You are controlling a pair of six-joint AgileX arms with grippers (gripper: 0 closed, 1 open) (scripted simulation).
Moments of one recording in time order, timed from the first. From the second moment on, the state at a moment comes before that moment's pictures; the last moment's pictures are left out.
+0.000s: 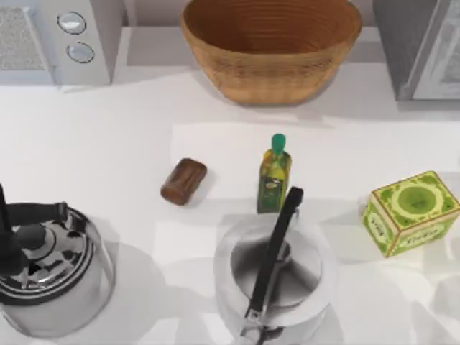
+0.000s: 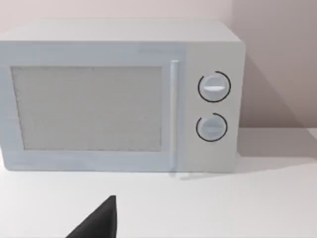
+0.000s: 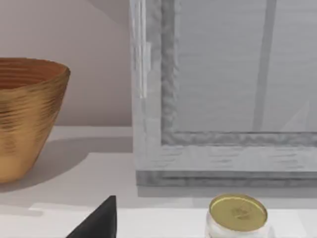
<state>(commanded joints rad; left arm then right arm) 0.00 0.00 0.00 0.00 0.00 0.00 0.00 0.00 0.00 0.00 0.00 0.00</state>
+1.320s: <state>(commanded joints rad) 0.00 0.00 0.00 0.00 0.00 0.00 -0.11 1.43 0.63 0.08 -0.07 -0.05</state>
